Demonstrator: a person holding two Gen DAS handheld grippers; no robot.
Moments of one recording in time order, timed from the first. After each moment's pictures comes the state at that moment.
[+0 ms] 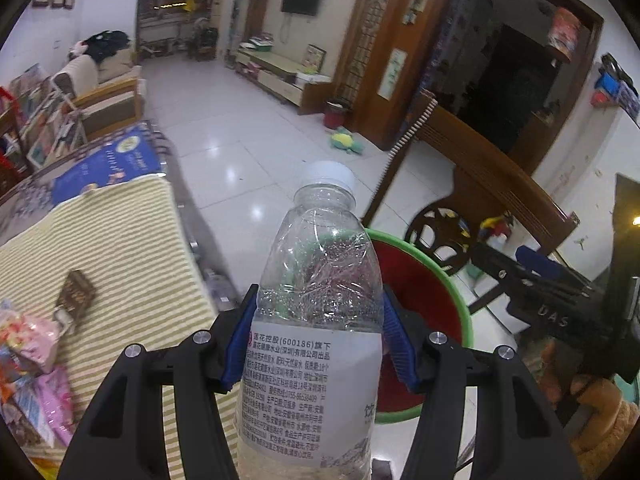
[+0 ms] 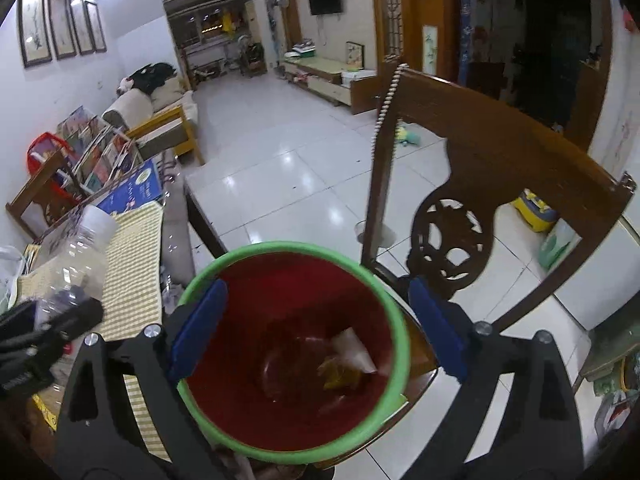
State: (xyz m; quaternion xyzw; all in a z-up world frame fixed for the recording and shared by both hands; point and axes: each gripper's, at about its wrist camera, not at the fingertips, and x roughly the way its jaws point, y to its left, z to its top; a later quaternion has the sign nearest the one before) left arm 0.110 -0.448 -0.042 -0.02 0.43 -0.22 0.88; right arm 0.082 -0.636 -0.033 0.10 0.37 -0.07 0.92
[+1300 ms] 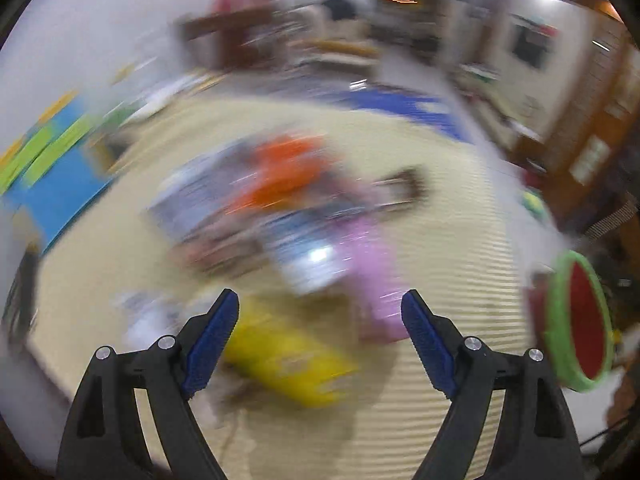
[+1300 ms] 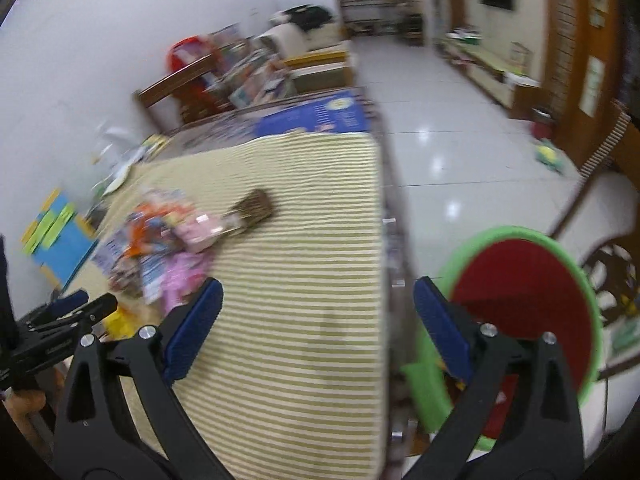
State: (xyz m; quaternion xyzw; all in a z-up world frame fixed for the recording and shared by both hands) left arm -0.037 -0.156 -0.087 -0.15 0.45 0.19 0.86; right arm 0.092 -0.390 -0.042 0.01 0.42 0.25 0.87
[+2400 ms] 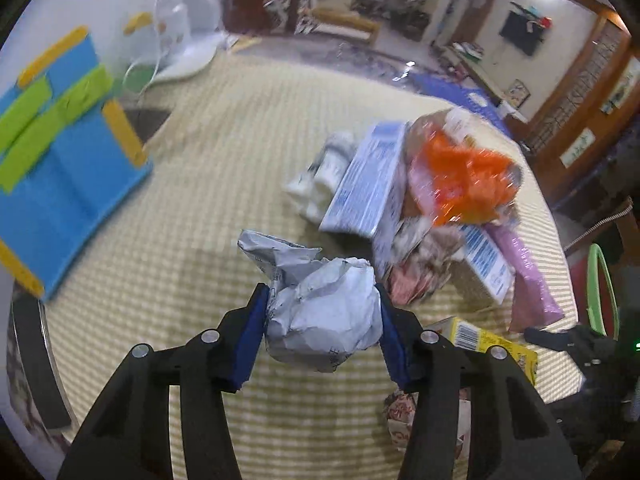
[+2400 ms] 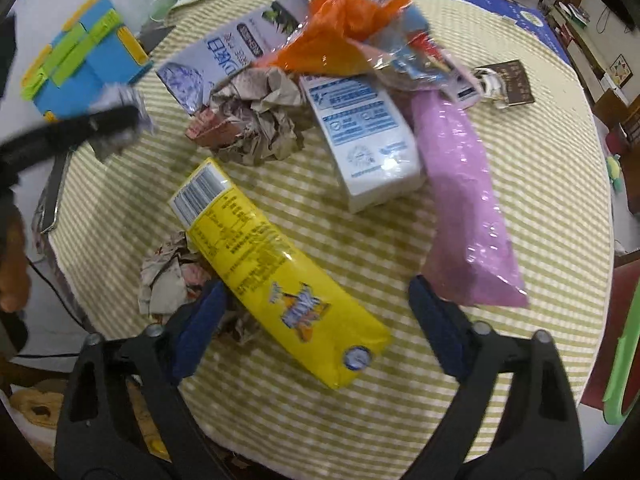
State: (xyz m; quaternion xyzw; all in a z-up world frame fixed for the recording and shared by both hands) left arm -0.022 0.027 -0.125 -0.15 0.48 0.09 0.86; right arm 0.023 -0.151 -0.150 -0.15 0.57 0.30 0.75
